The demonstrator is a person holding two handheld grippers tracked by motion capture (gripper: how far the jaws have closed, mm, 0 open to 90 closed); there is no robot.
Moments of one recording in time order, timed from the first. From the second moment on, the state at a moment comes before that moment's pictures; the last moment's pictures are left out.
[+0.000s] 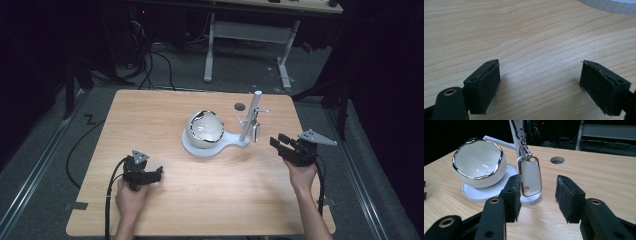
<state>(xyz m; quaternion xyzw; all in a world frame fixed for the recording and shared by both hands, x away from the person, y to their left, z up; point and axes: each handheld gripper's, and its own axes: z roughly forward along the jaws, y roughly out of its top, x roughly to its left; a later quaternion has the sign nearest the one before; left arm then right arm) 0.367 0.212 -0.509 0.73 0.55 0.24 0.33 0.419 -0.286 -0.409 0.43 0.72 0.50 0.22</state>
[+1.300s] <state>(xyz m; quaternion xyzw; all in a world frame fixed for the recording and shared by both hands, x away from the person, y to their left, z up) 0.367 0.212 -0.509 0.73 0.55 0.24 0.33 0.401 -0.294 -0.434 0.45 0.71 0.50 0.21</state>
